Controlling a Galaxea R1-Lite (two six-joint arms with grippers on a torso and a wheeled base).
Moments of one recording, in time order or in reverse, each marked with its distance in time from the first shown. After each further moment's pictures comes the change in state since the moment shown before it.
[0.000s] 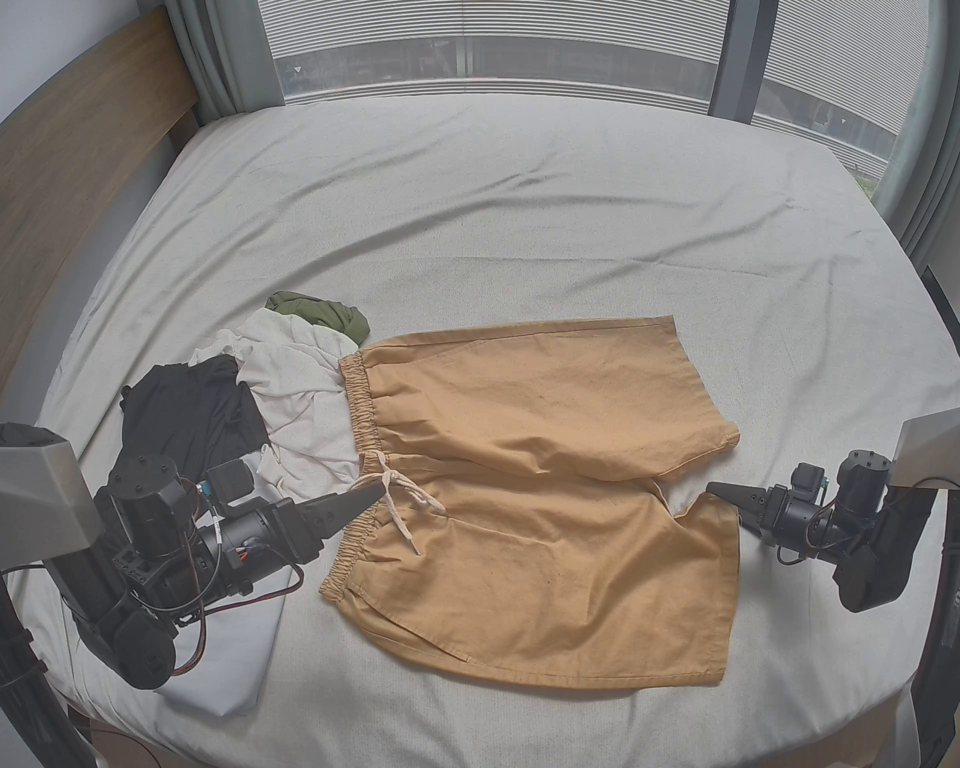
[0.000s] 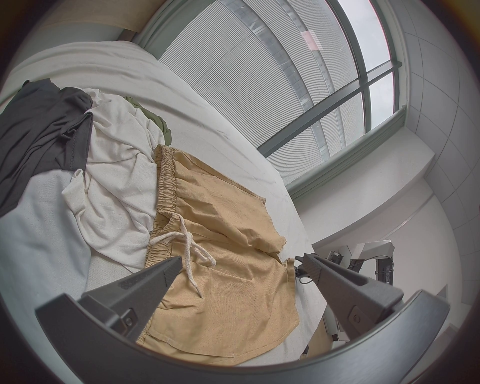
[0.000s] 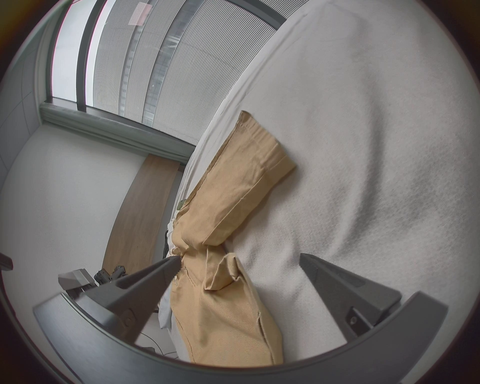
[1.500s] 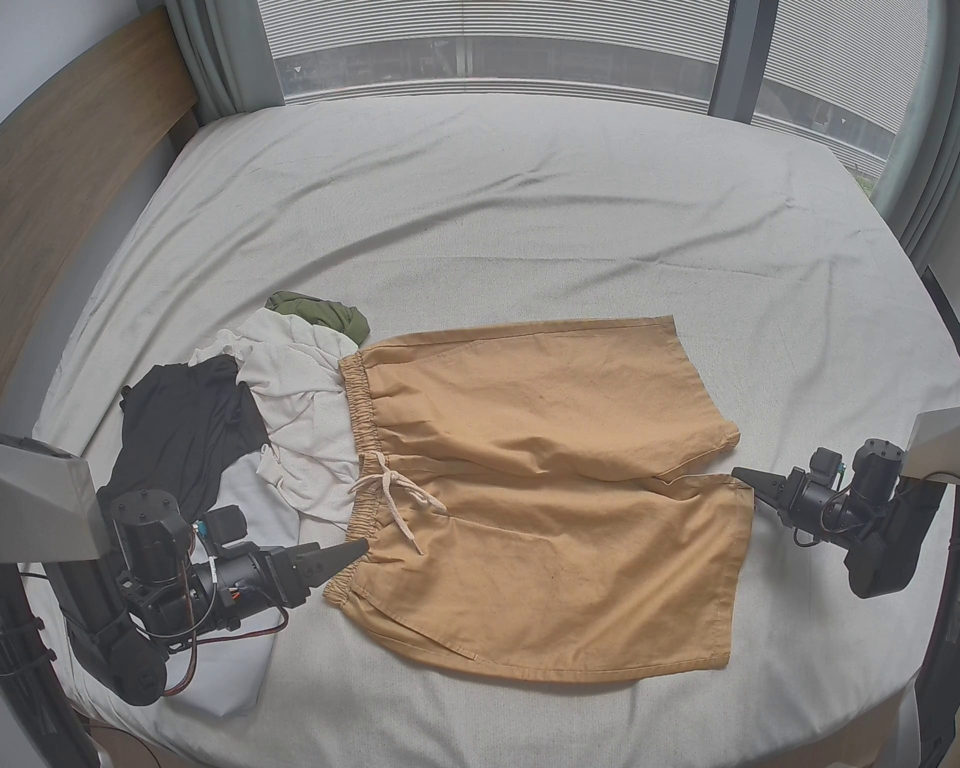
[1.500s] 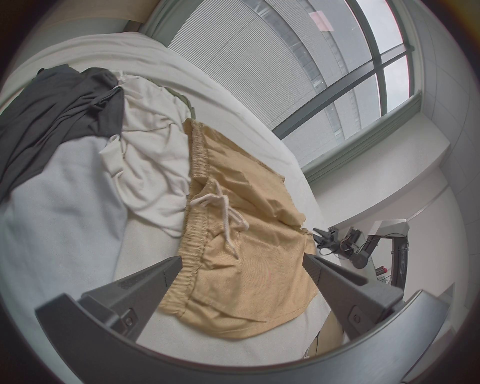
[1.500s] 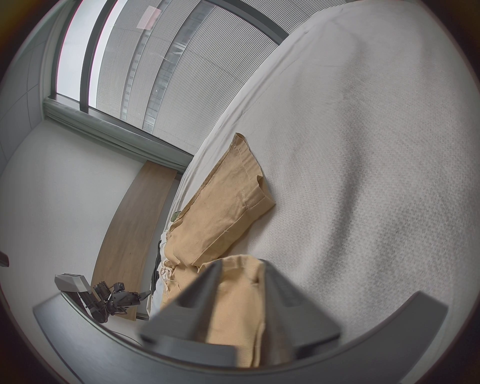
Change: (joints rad) left arm 0.066 0.068 0.133 0.001 -0.024 0.118; right arm -0.085 -0.013 -0.063 -0.001 -0.007 -0.006
